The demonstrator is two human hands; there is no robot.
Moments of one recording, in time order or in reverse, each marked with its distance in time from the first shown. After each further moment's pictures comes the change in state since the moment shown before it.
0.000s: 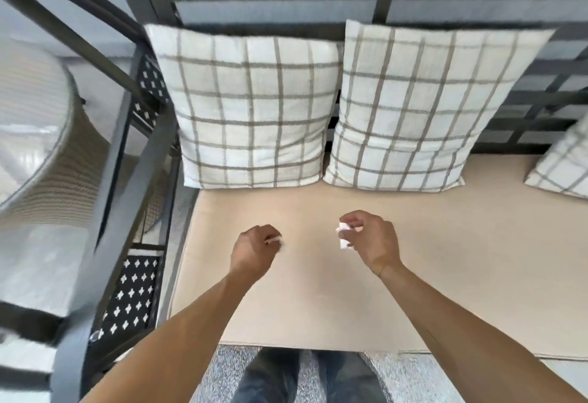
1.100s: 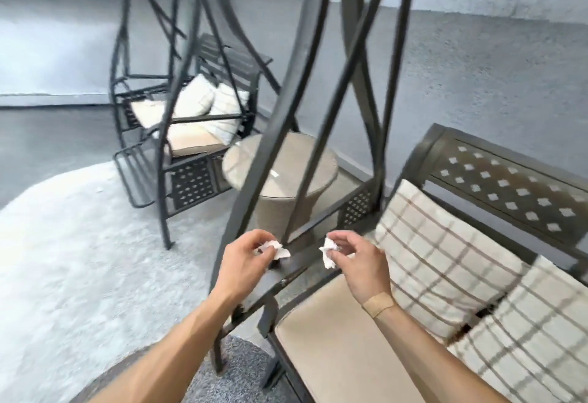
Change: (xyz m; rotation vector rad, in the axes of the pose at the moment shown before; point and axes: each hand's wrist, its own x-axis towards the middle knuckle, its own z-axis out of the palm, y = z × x) left_hand -0.338 -0.055 -0.212 -0.392 1.069 -0.062; right_hand -0.257 -0.256 0.087 -0.117 -0.431 -0.993
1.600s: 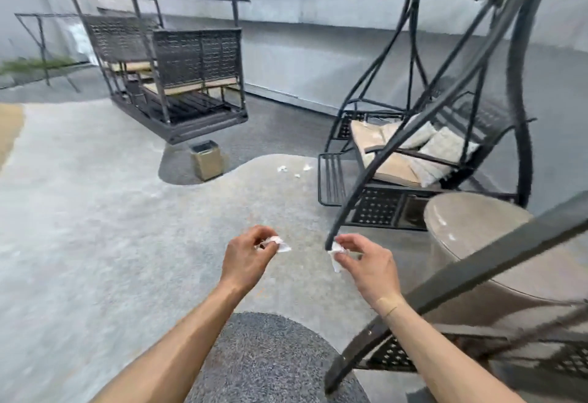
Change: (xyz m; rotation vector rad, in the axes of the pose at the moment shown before) left_hand -0.152 -0.137 -0.331 0.151 0.706 -0.341; right_hand -0.074 -0.232 0.288 0.011 -0.601 -0.527
